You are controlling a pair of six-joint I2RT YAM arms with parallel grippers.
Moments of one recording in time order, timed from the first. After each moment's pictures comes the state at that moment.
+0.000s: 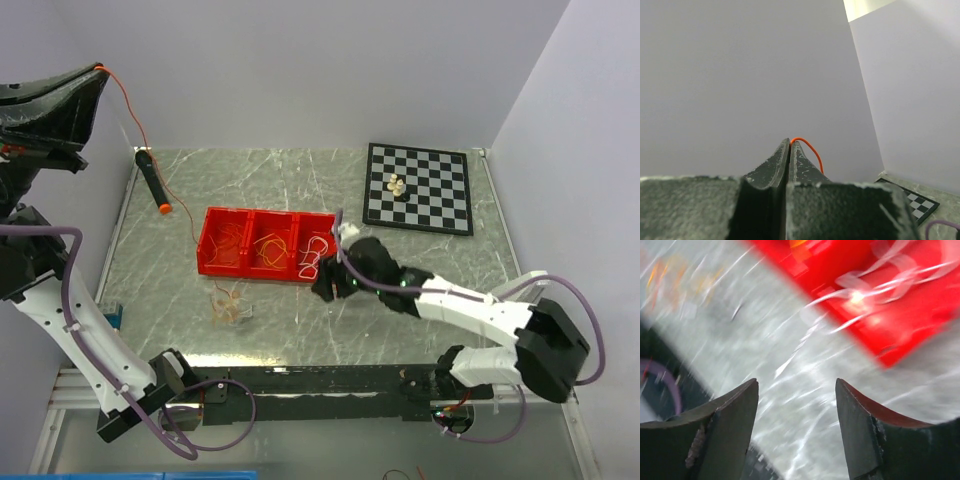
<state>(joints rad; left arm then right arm) 0.65 1.14 1.90 0.70 1.00 -1.04 0.84 1.25 0.72 -0.06 -0.08 0.42</state>
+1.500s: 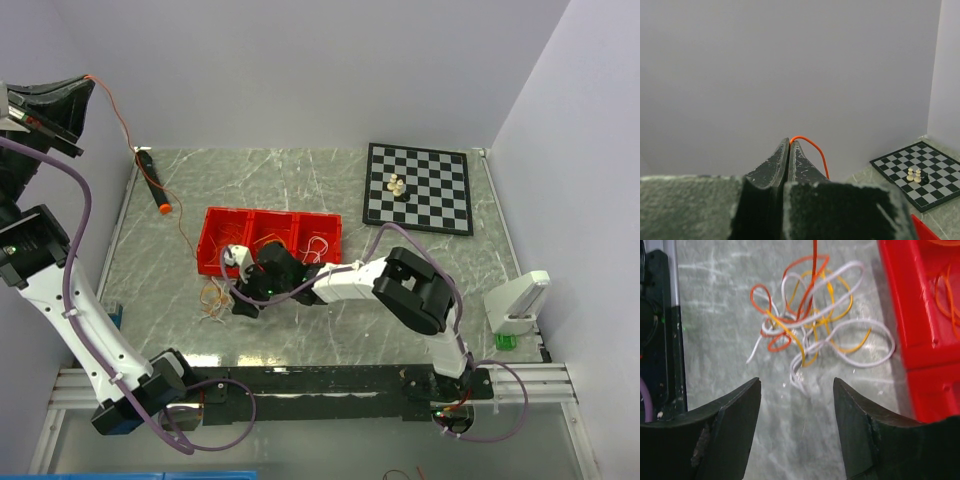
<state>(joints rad) 0.65 1.12 1.71 0.26 1.01 -0.51 1.08 2.01 1.21 0.28 -0.38 0.05</state>
